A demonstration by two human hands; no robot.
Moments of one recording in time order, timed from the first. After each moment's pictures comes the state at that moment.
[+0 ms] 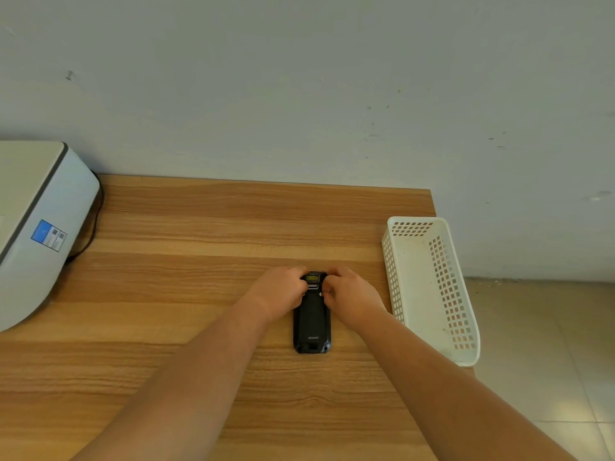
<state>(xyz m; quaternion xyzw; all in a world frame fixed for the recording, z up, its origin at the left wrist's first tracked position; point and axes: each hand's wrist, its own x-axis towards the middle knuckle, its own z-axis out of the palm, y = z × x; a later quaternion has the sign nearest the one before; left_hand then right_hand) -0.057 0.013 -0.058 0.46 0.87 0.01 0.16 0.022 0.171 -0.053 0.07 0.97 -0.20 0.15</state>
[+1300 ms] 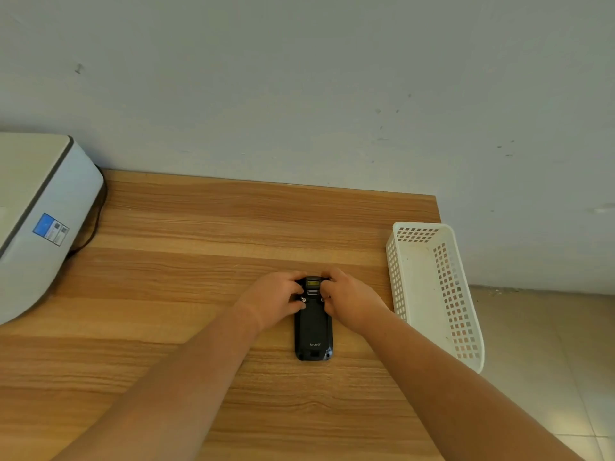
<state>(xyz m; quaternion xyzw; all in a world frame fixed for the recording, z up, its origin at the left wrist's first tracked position) -0.056 -0.006 -0.055 0.38 0.88 0.14 0.25 0.009 0.173 -0.060 -0.05 0.97 -0.12 0.19</state>
